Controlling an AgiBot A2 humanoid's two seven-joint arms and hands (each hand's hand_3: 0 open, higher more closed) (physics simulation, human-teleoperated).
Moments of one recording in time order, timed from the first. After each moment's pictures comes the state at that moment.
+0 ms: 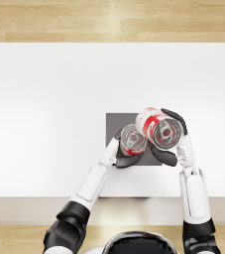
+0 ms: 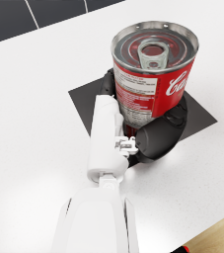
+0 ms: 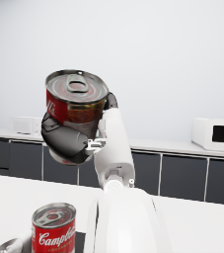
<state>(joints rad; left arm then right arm) 0.62 1.55 0.66 -0.73 1.27 -0.03 -0.31 0.49 -1.46 0.16 1.72 1.42 0.07 0.01</state>
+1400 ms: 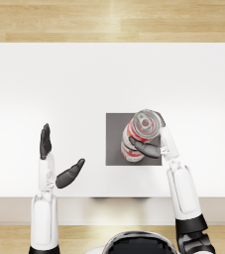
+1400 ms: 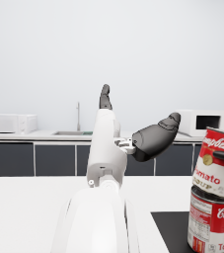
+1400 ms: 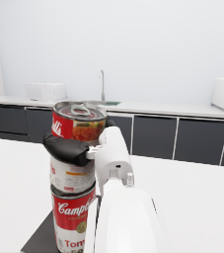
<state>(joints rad) 0.17 1.33 -0.07 -1.99 1.27 0.00 0.00 0.48 -1.53 0.24 1.52 1.42 0.07 -0.34</state>
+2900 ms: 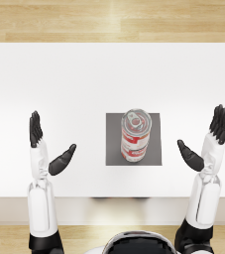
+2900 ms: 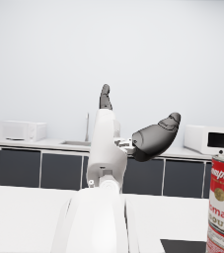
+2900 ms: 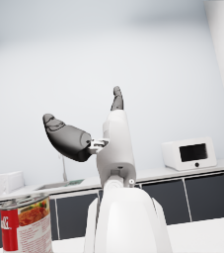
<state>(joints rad) 0.33 1.35 -0.10 -1.87 1.27 0.00 0.00 0.50 -1.56 -0.09 1.89 1.42 0.00 -0.02</state>
